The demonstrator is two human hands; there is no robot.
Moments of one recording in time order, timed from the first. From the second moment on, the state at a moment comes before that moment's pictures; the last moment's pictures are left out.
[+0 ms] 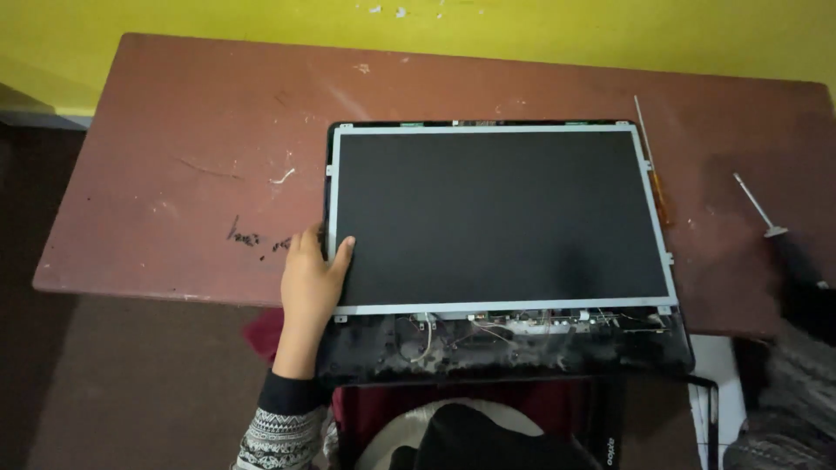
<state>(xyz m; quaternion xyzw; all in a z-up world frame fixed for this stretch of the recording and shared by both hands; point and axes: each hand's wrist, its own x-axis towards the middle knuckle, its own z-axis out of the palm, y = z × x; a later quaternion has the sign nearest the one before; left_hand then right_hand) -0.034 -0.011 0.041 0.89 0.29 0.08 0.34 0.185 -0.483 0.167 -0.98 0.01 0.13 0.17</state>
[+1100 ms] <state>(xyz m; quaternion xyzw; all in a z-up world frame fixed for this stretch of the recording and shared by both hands) -0.009 0.011 0.058 0.86 0.38 -0.04 0.35 0.231 -0.523 0.026 -0.97 -0.20 0.01 0.12</state>
